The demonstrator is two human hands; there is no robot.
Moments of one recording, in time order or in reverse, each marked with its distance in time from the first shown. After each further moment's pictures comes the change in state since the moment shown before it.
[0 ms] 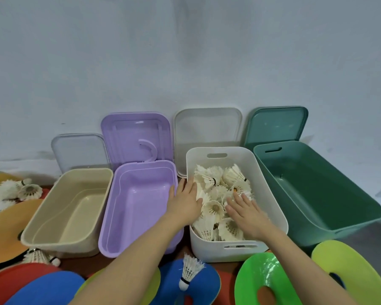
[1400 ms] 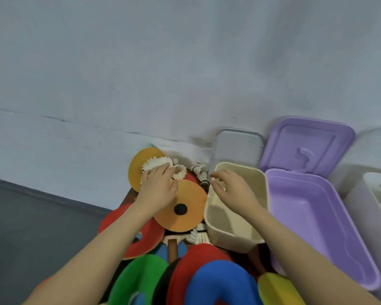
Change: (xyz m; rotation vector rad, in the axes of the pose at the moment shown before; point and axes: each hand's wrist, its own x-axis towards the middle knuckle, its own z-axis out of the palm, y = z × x) left_hand -0.189 -0.448 -0.092 -0.068 0.424 -0.337; right_hand 0.101 -0.476 0.044 0.274 0.379 -0.598
